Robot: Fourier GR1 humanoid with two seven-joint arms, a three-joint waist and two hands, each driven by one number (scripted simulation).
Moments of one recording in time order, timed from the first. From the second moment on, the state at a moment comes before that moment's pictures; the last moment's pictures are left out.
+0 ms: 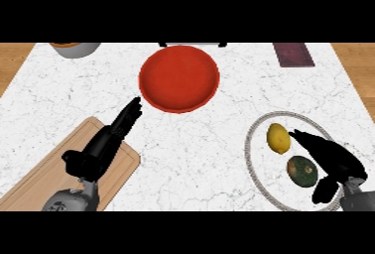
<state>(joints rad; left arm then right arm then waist) -0.10 0.11 -0.16 -1.61 0.01 -0.15 0.08 -0.09 -0.49 0.17 -1.40 0.87 0.41 0.09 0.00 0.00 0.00</state>
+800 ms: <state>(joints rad) -0.14 0.08 -0.17 -1.59 -0.01 -0.19 0.08 -0.30 -0.16 0.28 -1.35 1.03 0.31 0.26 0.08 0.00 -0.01</state>
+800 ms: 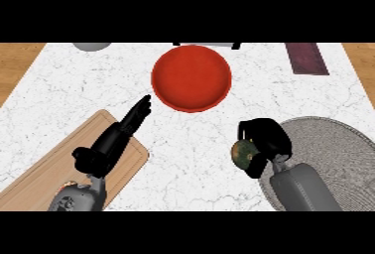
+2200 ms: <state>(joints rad) -0.23 0.05 -0.20 -1.54 -0.02 -0.21 0.08 -1.13 -0.01 0.56 -0.98 0.97 -0.25 1.08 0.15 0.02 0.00</state>
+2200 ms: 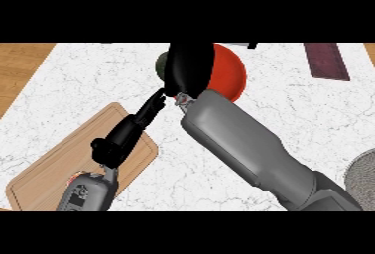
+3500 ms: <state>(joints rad) -0.19 0.06 -0.18 -1.56 -0.03 -0.20 0.08 -1.22 0.00 0.33 -0.40 0.71 -0.49 0.77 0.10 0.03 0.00</state>
